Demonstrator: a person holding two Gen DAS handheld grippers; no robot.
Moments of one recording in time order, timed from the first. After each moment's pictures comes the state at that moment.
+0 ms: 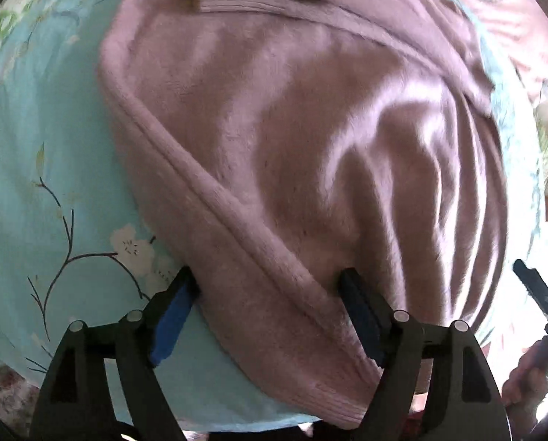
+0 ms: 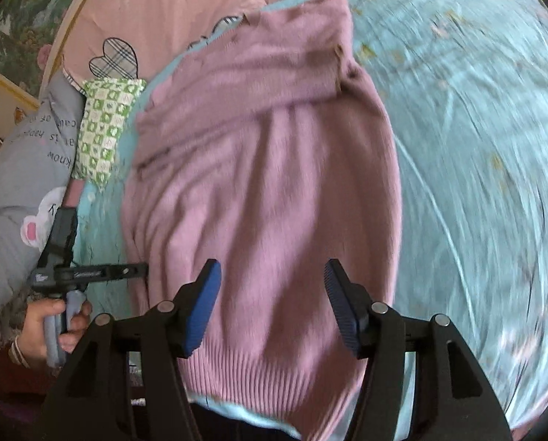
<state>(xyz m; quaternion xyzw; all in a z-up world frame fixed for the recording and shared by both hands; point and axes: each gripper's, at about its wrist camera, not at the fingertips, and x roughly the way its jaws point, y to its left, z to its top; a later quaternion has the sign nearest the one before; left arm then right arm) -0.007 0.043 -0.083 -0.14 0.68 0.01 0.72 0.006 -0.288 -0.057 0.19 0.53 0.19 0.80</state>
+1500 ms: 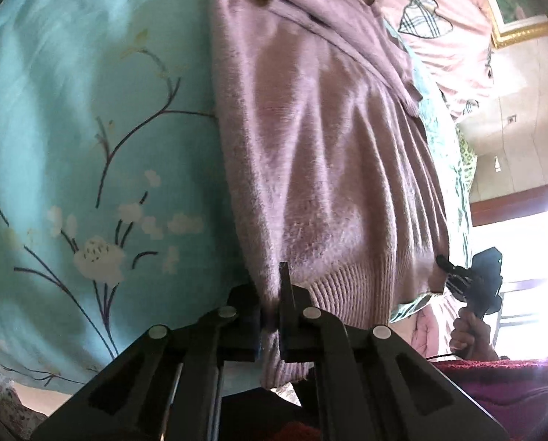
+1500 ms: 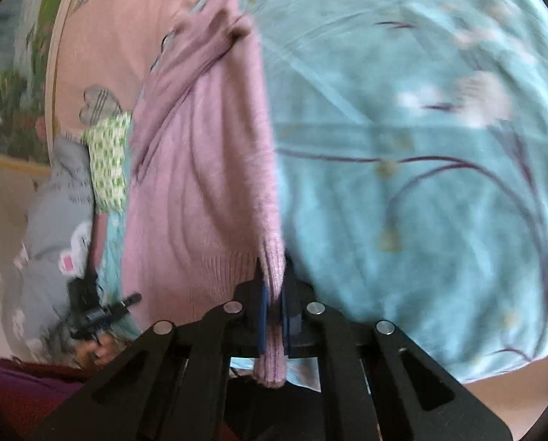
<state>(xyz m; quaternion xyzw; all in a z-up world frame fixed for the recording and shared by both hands) -0.125 0.113 -0.088 -0.29 0.59 -0.11 0.75 -0.081 -0.366 -0.140 0.37 0.53 0.17 0.75</state>
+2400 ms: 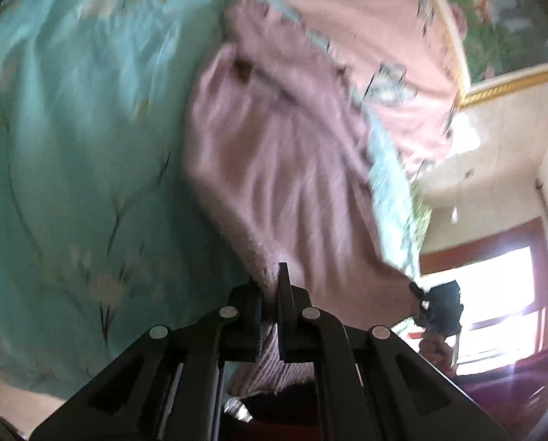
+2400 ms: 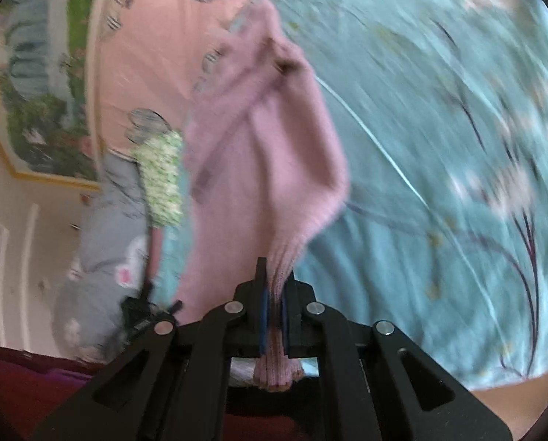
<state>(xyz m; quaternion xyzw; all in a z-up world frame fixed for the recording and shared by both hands) -0.118 0.152 -0.041 -0.39 0.47 -0.13 0.78 -0.055 -0.383 -0.096 0.44 0.47 0.25 0.72</state>
